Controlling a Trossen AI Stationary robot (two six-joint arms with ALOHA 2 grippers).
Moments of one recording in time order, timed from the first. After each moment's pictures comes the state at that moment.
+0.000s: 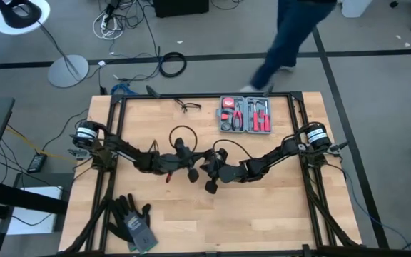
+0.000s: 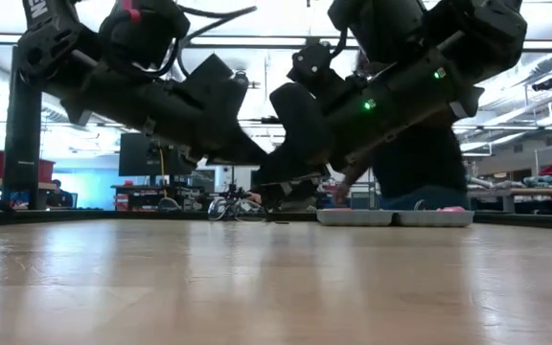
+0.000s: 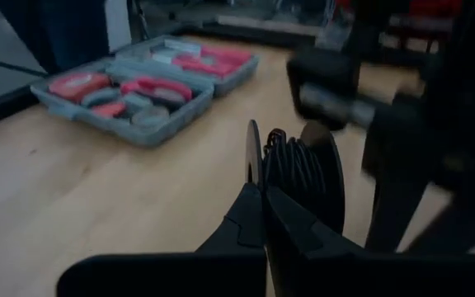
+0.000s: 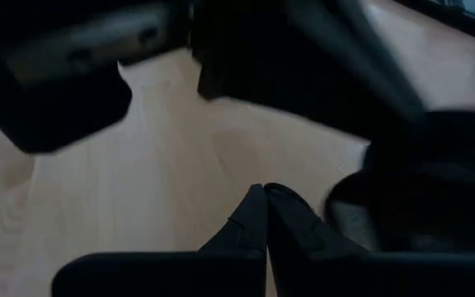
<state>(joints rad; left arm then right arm) -0.17 1.75 0.58 0.85 -0.56 -0.24 0.26 1.95 0.92 0.53 0.56 0.29</state>
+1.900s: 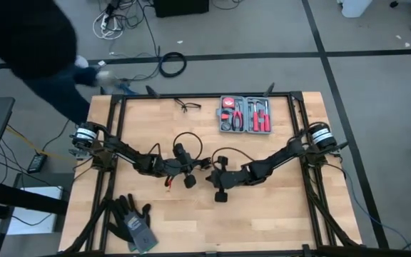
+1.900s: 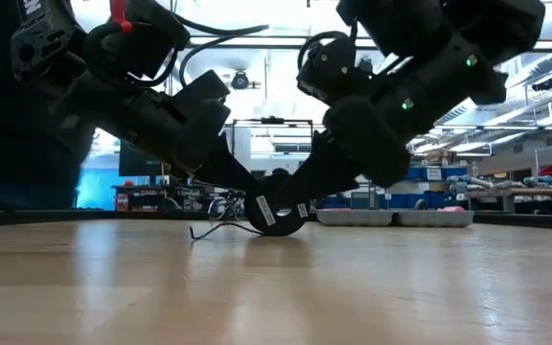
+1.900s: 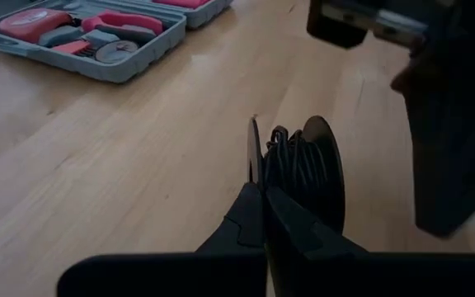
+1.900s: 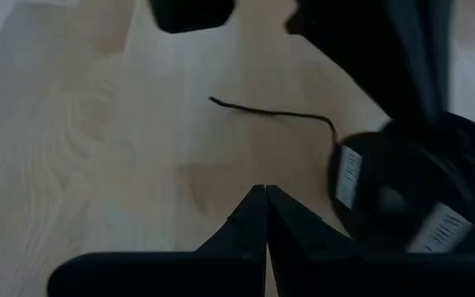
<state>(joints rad) -0.20 1.75 0.58 0.68 -0.50 -0.29 0.31 1.91 0.91 0.34 0.39 0.14</state>
